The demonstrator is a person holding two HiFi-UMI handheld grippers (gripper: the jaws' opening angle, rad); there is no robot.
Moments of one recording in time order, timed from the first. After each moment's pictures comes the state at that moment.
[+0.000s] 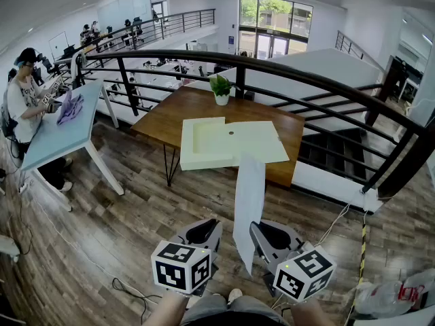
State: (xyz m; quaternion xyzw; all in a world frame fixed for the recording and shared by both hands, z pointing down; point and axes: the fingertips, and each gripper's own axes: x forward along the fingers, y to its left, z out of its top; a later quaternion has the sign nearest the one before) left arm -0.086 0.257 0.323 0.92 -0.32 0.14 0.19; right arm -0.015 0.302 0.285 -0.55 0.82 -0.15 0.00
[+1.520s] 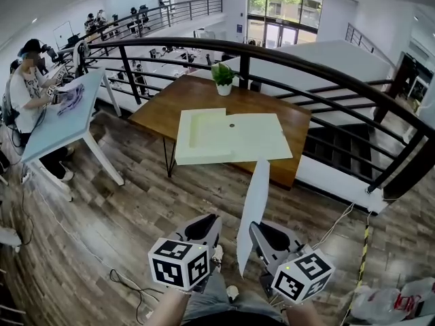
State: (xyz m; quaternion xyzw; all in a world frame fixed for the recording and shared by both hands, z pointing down) left arm -0.054 0.227 0.343 0.90 -0.35 0.13 0.22; right arm 0.020 0.276 0.312 -0.53 0.83 -0.18 0.03
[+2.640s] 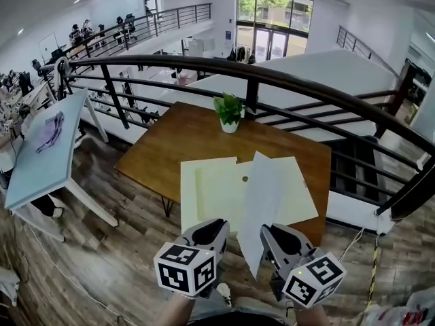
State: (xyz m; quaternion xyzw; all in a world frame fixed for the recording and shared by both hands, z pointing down) left arm -0.028 -0.065 0.334 0.92 -0.30 0.12 0.22; right arm 0.044 -0.010 0.295 -0.57 0.81 -0.15 0.03
